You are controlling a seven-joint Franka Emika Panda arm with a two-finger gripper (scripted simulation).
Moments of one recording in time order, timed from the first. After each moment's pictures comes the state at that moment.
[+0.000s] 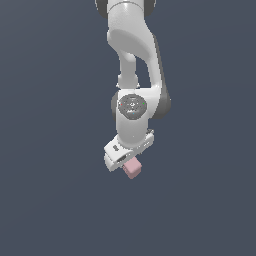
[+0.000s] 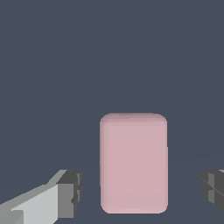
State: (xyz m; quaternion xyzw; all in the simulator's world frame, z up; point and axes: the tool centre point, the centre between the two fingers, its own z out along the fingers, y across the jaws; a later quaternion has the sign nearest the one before) arm 0.071 0.010 0.115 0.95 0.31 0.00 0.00
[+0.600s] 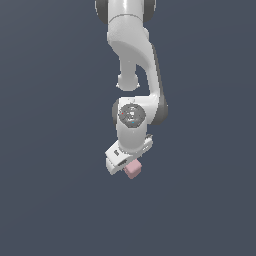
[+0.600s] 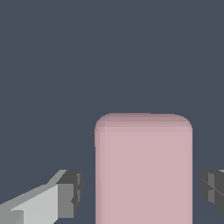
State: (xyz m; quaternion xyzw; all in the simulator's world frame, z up) arm 0.071 0.010 0.085 0.95 0.31 0.00 0.00
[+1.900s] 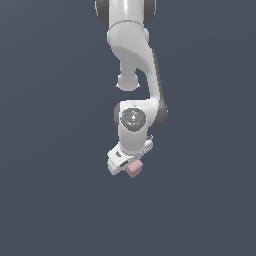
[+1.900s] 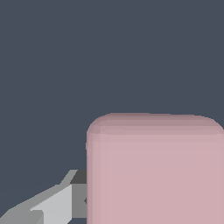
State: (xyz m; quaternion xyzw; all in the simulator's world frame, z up) arm 0.067 0.014 0.067 0.95 0.31 0.00 0.00
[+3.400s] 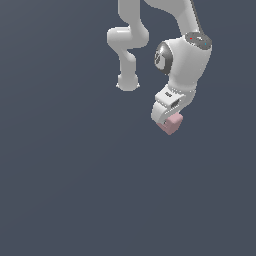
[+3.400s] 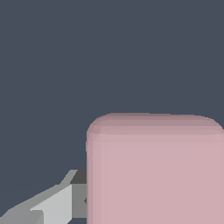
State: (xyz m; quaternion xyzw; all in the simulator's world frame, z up) arm -0.073 0.176 0.205 0.95 0.31 0.00 0.00
